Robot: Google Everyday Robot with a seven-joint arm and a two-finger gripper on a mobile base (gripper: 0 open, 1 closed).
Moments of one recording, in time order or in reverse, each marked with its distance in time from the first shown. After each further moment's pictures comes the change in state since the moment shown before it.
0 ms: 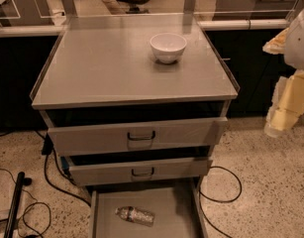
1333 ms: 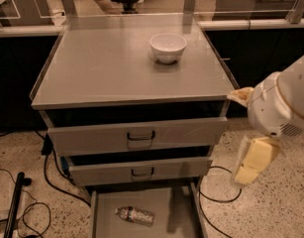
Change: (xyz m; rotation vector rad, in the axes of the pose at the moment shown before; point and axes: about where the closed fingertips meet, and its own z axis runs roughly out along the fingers) arm -0.023 0.069 0.078 -0.068 -0.160 -0.072
